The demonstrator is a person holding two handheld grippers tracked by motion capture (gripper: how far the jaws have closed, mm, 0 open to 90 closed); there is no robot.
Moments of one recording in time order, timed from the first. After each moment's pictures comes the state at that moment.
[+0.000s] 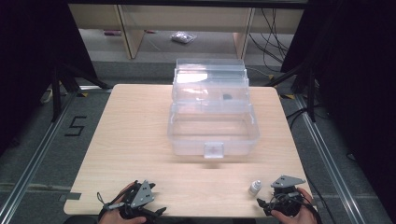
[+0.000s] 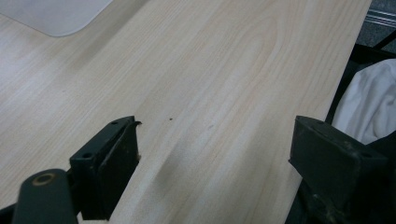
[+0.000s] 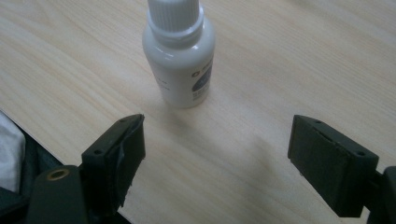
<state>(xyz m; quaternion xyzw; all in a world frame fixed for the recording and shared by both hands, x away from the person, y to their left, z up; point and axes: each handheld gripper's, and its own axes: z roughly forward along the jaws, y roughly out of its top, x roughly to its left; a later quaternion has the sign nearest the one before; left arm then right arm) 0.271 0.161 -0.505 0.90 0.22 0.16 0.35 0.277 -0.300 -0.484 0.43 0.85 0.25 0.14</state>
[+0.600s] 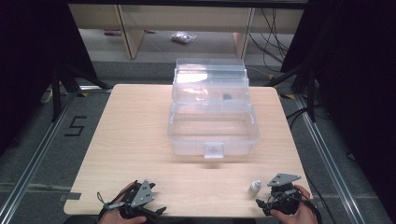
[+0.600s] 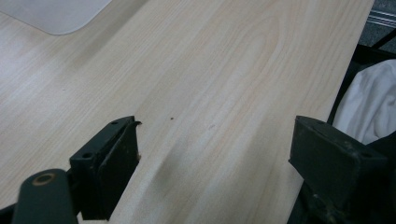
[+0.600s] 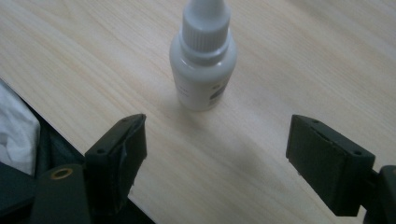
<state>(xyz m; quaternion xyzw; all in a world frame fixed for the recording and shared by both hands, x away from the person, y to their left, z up) 0.272 0.160 -0.507 0.89 0.23 0.16 0.36 0.278 -0.288 -0.470 0.43 0.87 0.23 0.12</state>
